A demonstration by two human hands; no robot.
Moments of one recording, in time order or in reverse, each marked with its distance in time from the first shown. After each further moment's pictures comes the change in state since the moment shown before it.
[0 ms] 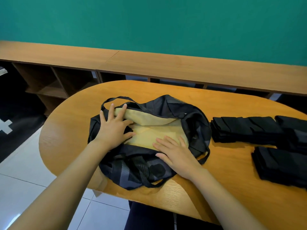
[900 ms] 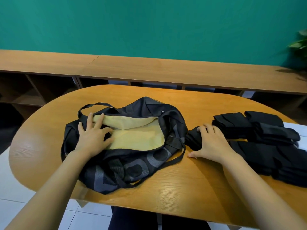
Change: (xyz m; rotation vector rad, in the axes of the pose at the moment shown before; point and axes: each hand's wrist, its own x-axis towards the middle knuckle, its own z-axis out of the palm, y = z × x) left_hand 0.000 0.012 0.014 -0.148 -0.022 -0.066; right_hand -0.079 0.115 -0.066 -0.181 -0.027 0.603
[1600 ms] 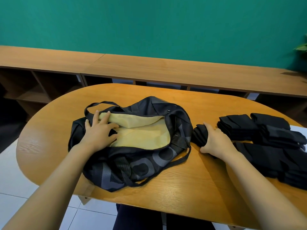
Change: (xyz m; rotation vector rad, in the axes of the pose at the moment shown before) left_hand 0.001 0.000 -0.016 -0.076 -0.082 -0.003; right_hand 0.017 -0.002 0.007 0.189 0.001 0.166
